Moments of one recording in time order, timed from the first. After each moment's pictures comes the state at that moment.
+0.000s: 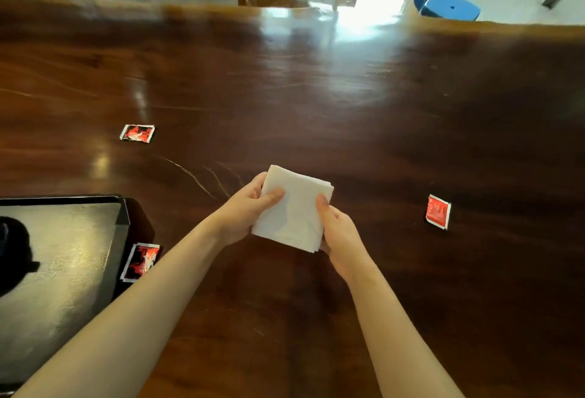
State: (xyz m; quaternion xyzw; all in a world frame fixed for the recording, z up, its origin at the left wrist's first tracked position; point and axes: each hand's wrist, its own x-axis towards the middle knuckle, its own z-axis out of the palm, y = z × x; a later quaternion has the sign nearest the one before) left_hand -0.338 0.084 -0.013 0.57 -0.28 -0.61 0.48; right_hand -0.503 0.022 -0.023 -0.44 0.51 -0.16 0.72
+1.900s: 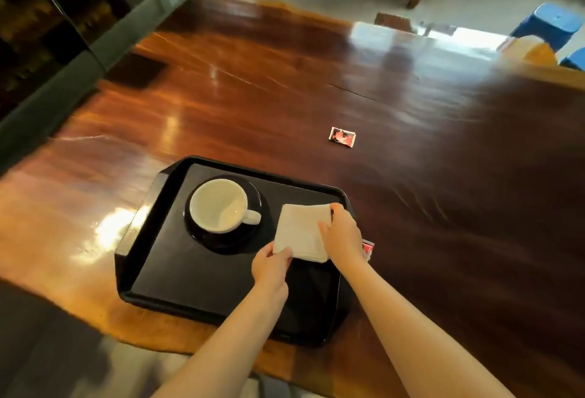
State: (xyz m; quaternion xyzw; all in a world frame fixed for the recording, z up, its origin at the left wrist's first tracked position) left_hand -0.139 0.367 -0.060 0.61 0.30 -0.40 0.61; right_hand -0.186 0.248 -0.061 -0.81 0.48 -0.01 0.34
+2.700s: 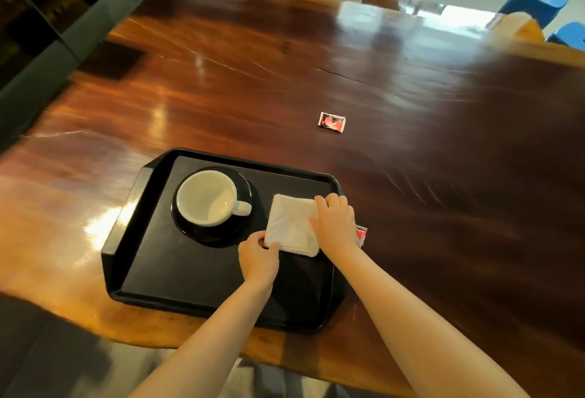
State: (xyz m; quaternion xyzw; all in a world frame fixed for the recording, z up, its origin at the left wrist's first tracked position) left_hand -0.136 0.379 -0.071 0.83 0.08 -0.35 0.42; right_hand -0.195 0.244 -0.077 -0.93 0.35 0.06 0.10
